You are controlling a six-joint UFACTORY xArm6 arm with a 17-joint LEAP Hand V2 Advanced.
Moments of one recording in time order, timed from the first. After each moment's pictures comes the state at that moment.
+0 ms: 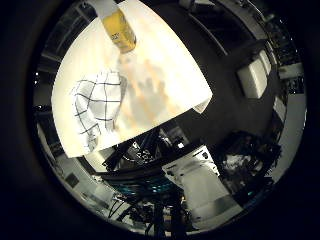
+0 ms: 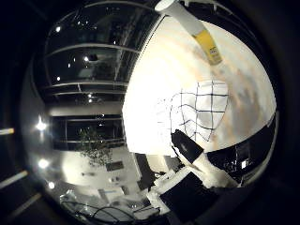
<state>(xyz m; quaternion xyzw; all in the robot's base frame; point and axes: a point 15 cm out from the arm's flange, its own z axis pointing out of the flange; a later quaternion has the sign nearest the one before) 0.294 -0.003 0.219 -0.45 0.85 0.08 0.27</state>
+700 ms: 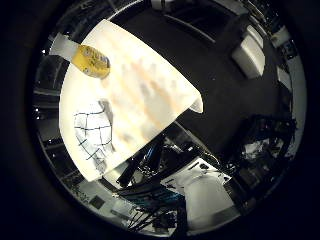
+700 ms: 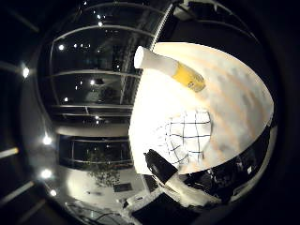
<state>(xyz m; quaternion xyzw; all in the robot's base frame) 0.273 -0.077 0.200 -0.37 0.87 0.03 0.31</state>
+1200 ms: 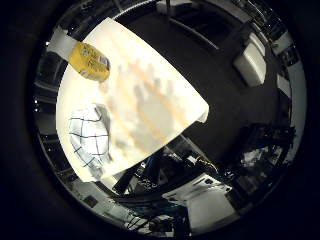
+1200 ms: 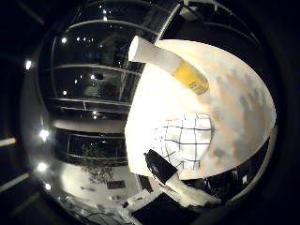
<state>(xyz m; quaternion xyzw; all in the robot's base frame) 0.313 -0.065 0.183 -0.38 0.85 0.02 0.35</state>
